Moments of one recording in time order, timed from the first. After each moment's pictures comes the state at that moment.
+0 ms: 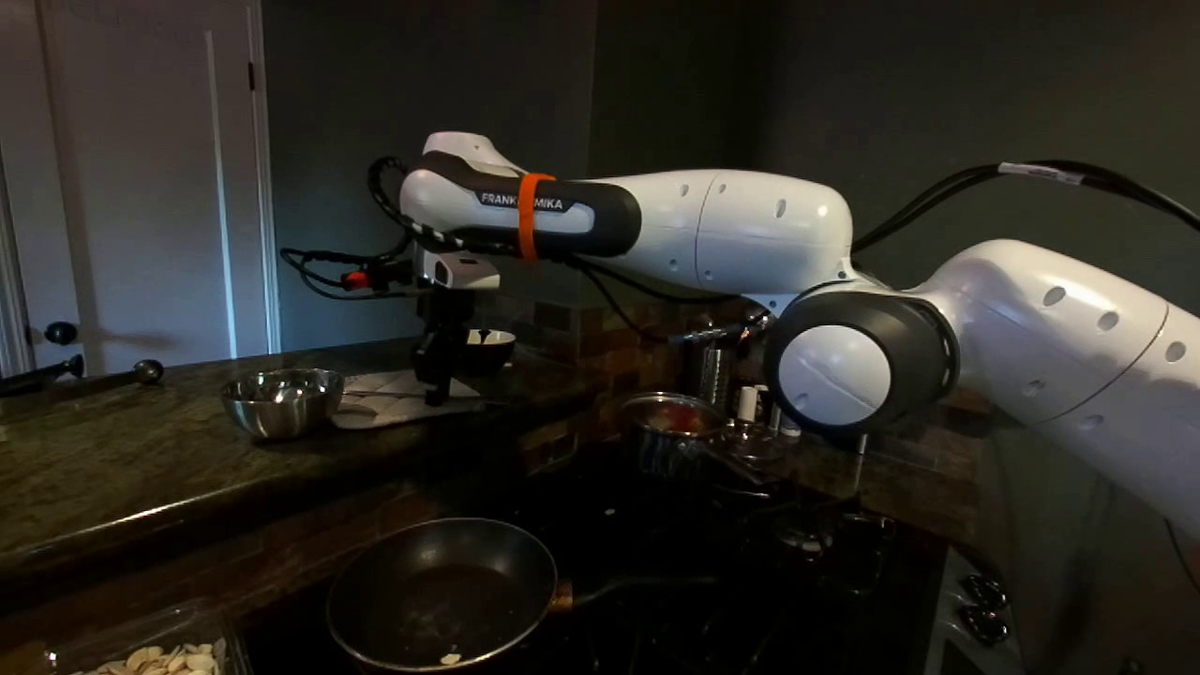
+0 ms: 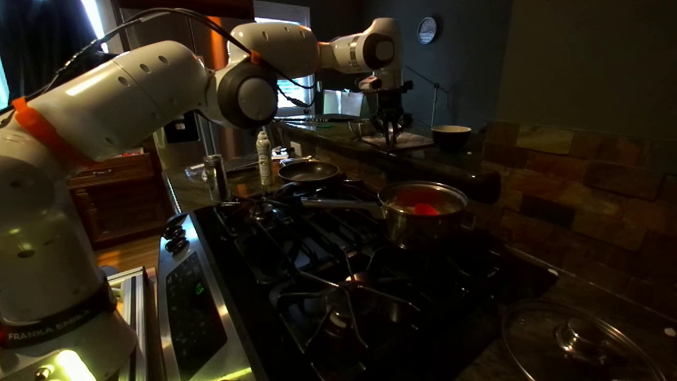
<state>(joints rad) 0.17 1.05 -0.05 -0.45 0.00 1.65 2.71</state>
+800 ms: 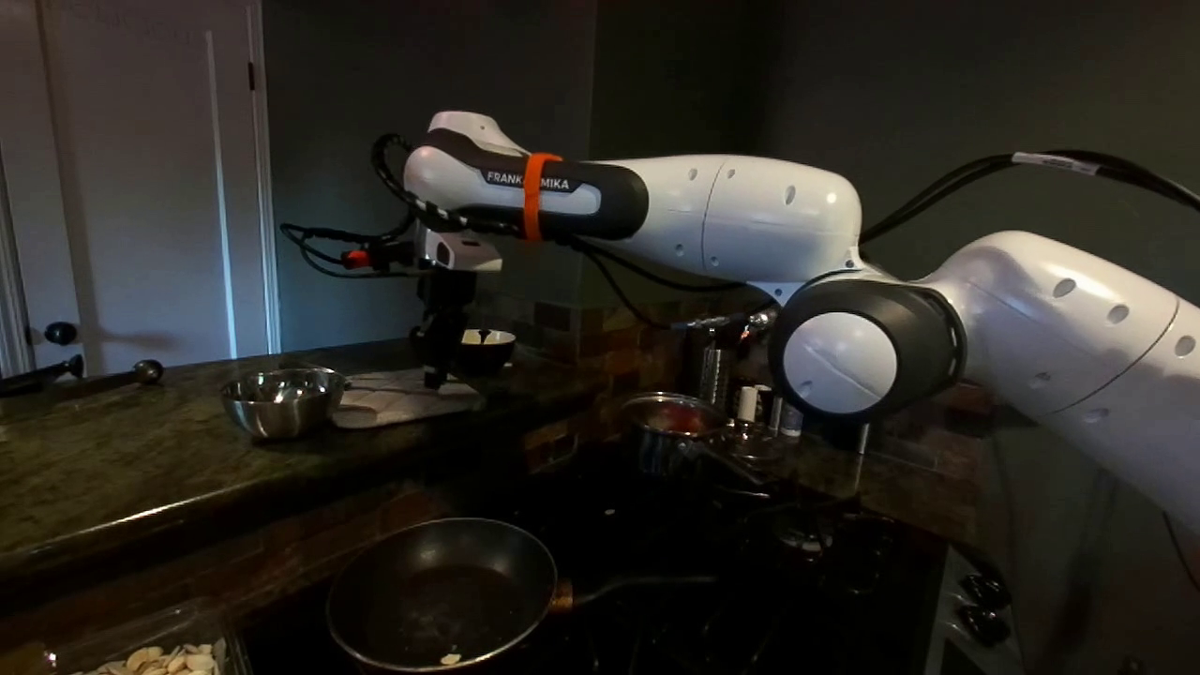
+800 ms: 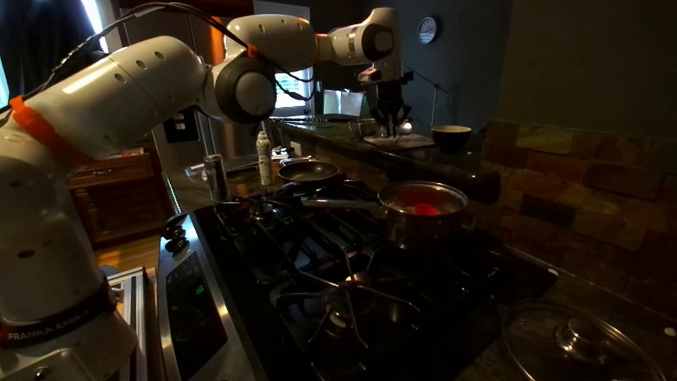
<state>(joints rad) 0.17 1.02 -0.05 -0.45 0.01 1.65 2.71</state>
